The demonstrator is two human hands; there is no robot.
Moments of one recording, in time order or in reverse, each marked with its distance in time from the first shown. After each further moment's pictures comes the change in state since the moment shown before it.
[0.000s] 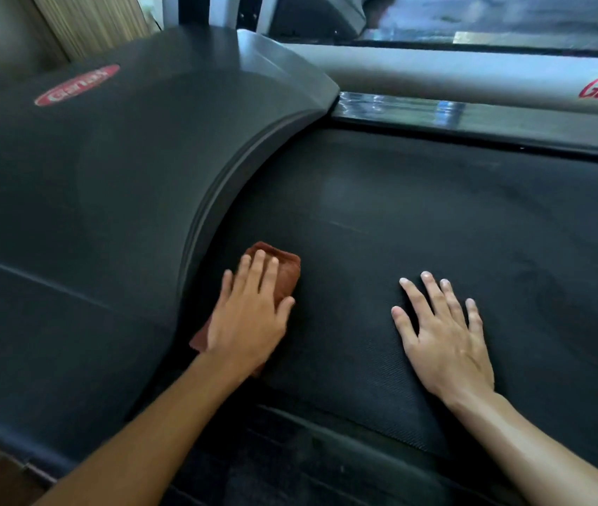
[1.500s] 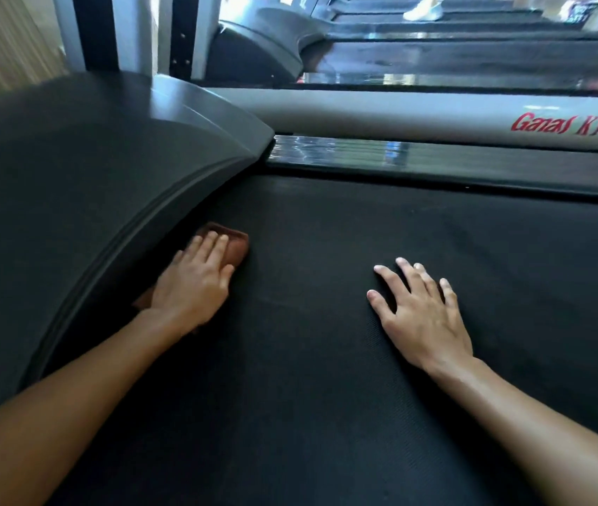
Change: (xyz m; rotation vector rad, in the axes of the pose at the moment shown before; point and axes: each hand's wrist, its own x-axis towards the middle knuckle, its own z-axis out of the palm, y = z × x) left_hand 0.210 0.010 0.022 0.017 0.059 0.044; right_hand 0.162 0.060 -0.005 0.053 0.026 0.020
